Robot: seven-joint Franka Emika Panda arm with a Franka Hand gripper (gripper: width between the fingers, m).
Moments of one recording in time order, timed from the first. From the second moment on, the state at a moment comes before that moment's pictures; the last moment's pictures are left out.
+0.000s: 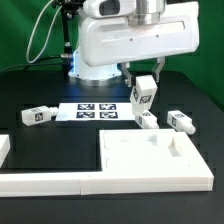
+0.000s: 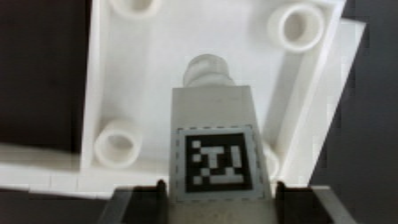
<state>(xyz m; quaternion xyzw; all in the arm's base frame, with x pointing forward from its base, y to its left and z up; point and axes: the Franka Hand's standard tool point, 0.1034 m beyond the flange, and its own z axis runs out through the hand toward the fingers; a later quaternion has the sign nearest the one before) 0.591 0.060 0.163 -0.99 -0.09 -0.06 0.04</state>
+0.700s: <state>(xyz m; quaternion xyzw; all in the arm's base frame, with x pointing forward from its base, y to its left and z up) 0.611 0.053 0.151 -0.96 -0.12 -0.25 -0.01</state>
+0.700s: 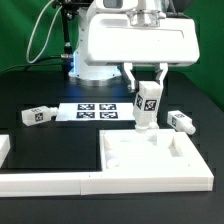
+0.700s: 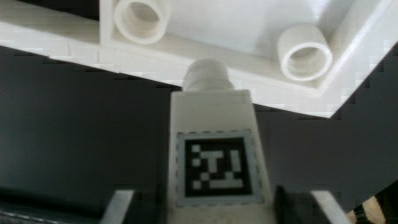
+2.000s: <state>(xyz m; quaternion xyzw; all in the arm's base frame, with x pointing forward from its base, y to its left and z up) 0.636 0.103 0.121 -0.96 -0.10 -0.25 0.01</state>
